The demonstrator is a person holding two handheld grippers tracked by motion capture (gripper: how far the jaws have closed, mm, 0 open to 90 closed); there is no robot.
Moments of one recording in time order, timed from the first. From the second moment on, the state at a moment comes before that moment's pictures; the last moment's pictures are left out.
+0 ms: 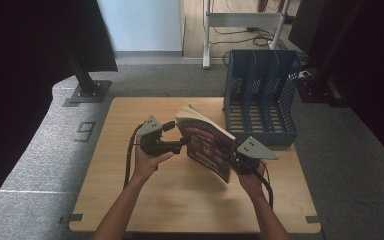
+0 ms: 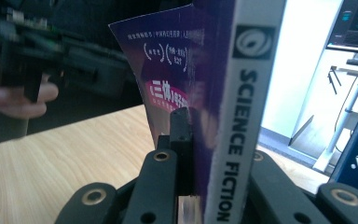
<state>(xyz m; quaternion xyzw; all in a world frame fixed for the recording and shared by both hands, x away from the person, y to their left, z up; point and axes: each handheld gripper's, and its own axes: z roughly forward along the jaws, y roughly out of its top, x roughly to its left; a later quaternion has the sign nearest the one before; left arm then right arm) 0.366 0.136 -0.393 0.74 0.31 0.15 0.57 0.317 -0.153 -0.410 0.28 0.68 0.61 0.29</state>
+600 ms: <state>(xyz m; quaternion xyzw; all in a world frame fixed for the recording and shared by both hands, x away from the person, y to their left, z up) 0.366 0.134 -0.404 0.75 0.32 0.14 0.56 0.318 -0.168 -0.385 0.30 0.65 0.62 0.31</state>
